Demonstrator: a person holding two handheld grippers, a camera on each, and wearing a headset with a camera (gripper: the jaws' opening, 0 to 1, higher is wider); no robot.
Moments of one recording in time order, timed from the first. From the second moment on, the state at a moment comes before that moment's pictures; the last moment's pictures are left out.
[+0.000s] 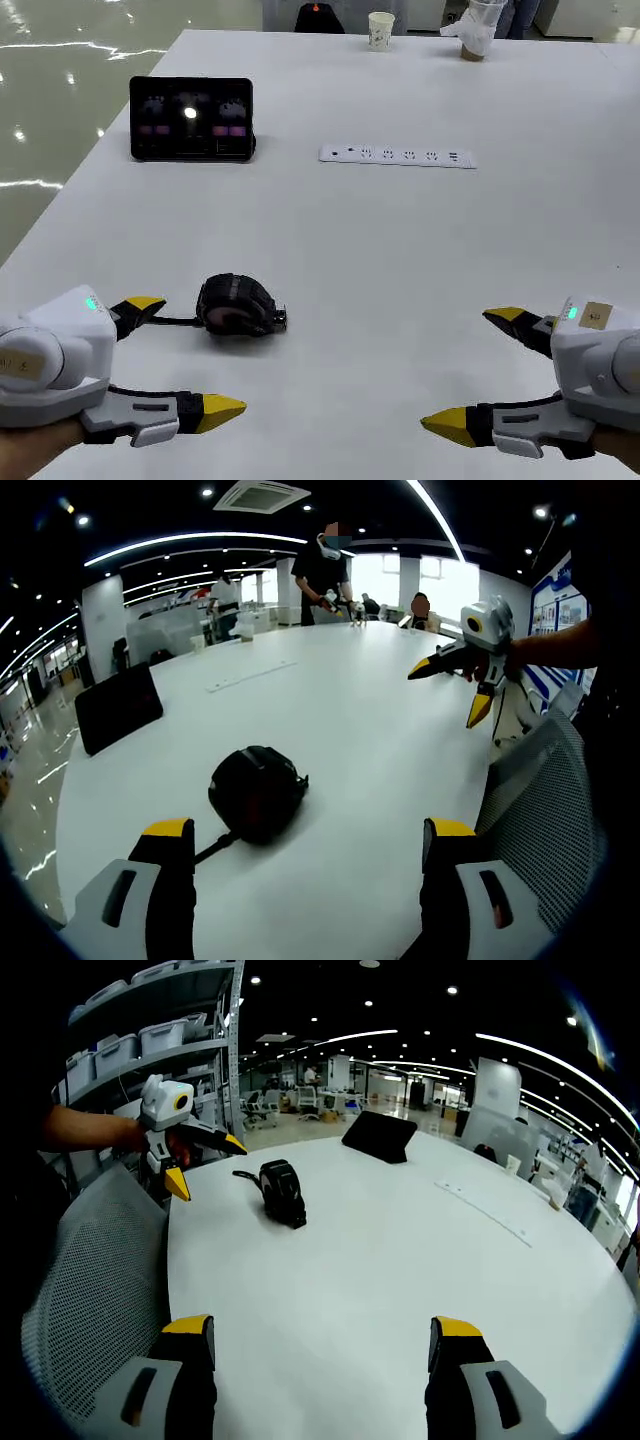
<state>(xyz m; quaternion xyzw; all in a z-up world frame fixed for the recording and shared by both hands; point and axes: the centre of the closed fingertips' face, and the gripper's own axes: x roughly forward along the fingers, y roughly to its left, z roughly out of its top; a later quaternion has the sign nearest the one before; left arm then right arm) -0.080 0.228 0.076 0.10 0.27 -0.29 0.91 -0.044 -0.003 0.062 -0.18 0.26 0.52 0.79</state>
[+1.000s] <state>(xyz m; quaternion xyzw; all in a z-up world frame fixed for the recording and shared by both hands) -0.052 0.242 0.063 0.13 0.30 -0.31 0.89 -0.017 0.036 0.054 -0.24 0.23 0.59 0.73</state>
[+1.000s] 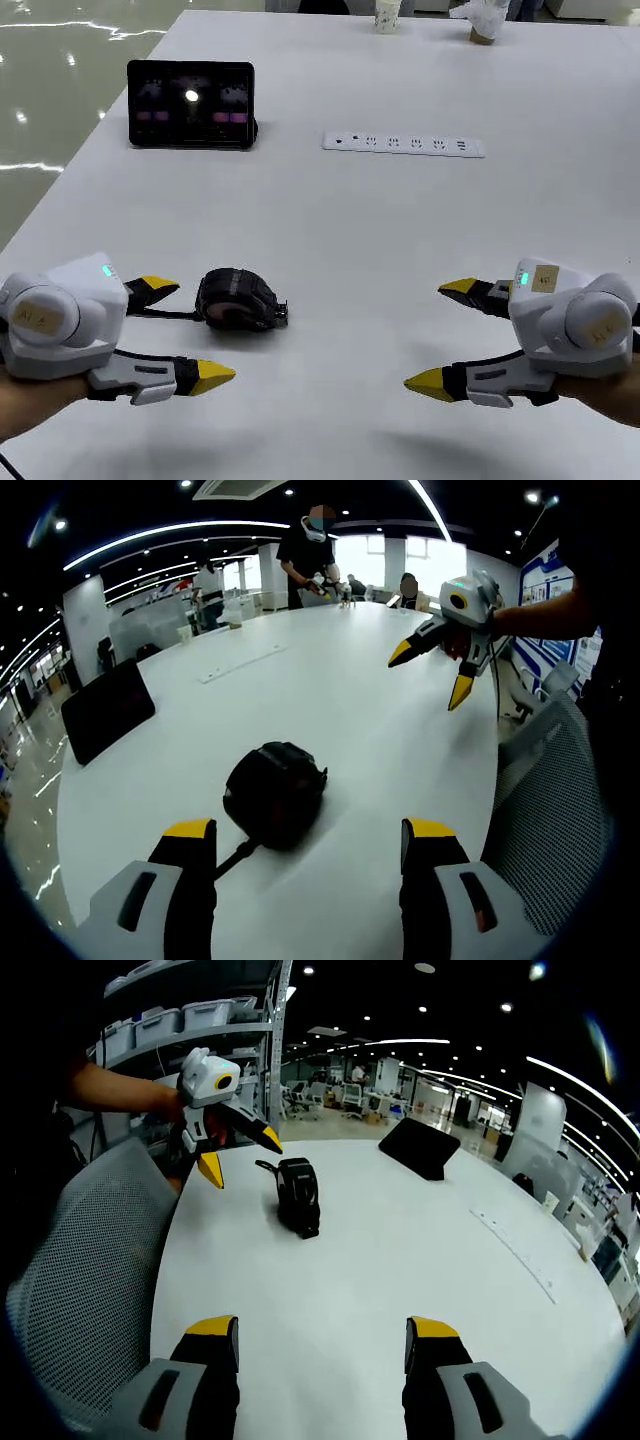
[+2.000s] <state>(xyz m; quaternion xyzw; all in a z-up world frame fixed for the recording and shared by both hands) -0.022 0.243 0.050 0.18 0.33 -0.37 0.85 0.009 0.095 0.039 -0.29 0.20 0.65 0.67</state>
